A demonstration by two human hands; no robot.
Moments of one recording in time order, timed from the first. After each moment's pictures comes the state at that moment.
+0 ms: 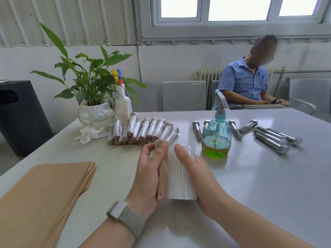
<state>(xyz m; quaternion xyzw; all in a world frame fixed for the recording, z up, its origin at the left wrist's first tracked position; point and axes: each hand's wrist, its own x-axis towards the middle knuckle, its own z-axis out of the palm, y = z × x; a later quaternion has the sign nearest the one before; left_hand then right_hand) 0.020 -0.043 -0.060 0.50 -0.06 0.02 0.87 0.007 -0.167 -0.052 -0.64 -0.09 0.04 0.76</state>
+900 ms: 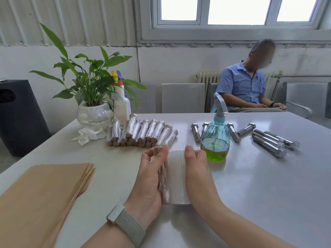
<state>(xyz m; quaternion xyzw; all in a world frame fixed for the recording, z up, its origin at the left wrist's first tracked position) 0.019 -0.052 -0.064 0.43 -0.02 0.00 0.90 0.009 -0.159 -0.058 -0.75 0.03 -0.13 0.65</state>
